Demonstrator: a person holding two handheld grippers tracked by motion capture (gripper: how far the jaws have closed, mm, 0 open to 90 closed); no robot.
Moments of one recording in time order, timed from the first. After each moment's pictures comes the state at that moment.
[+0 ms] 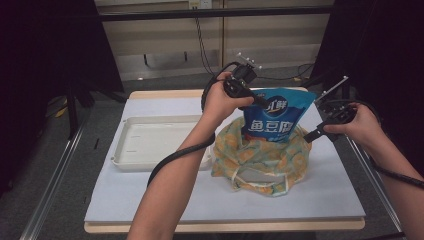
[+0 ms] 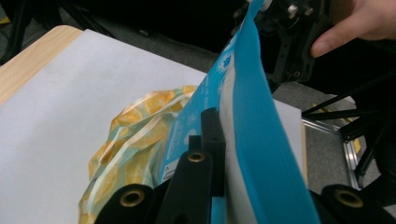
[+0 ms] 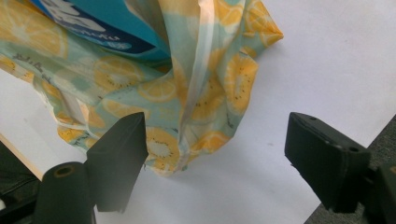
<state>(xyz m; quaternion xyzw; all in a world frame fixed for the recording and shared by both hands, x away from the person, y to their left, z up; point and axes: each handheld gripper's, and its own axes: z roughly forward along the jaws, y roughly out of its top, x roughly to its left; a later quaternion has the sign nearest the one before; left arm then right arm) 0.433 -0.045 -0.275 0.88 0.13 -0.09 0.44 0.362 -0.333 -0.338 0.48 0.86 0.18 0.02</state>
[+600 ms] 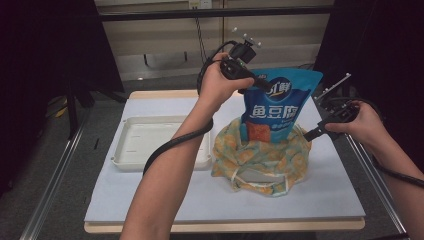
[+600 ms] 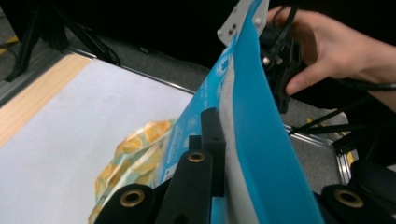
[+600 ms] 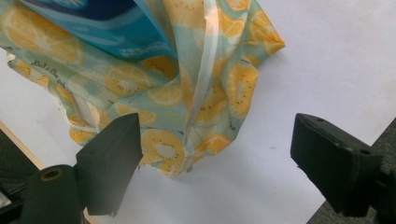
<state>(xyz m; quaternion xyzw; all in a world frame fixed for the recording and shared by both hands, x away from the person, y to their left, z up) 0.433 -0.035 -0.223 0.87 0.14 -0.09 0.47 0.359 -0.331 -0.328 0.47 0.86 0.20 0.02</state>
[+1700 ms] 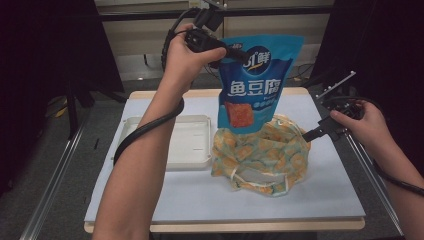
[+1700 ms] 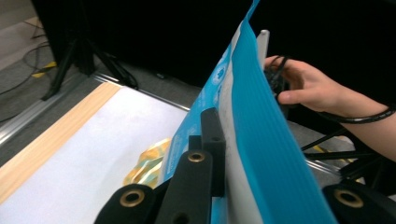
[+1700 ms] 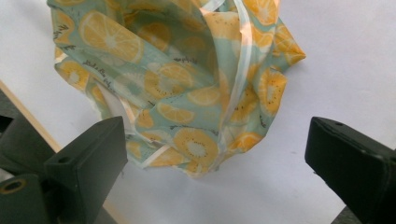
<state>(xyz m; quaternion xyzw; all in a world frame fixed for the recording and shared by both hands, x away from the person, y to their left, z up) 0.428 0.037 -0.155 0.84 0.17 -0.05 0.51 0.343 -0.322 -0.311 0.46 0.86 0.22 0.01</state>
